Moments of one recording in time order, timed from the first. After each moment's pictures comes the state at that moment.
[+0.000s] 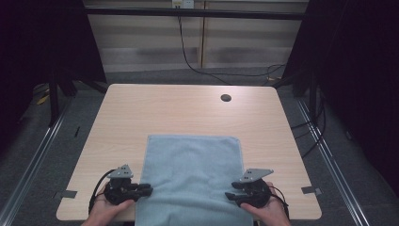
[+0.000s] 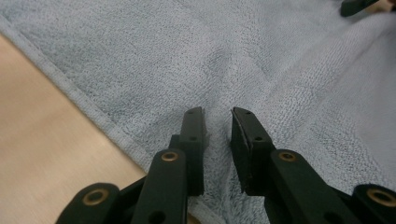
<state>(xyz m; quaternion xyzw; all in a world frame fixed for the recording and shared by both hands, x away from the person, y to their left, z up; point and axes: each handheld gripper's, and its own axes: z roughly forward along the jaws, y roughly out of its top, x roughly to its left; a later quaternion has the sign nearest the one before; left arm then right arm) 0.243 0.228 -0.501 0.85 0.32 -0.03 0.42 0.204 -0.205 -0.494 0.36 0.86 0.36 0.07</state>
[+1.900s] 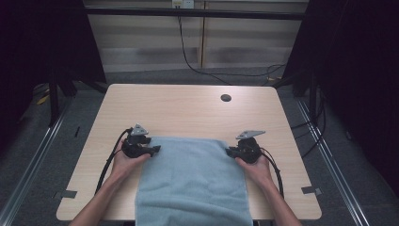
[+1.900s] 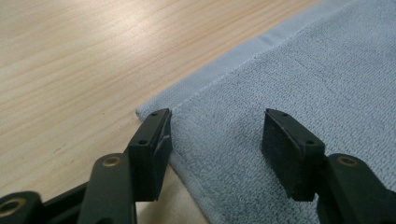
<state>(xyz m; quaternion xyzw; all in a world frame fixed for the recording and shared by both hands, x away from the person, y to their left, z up) 0.380 0.194 -0.505 0.84 0.36 0.13 0.38 0.335 -0.214 -0.504 0.44 0.81 0.37 0.12</state>
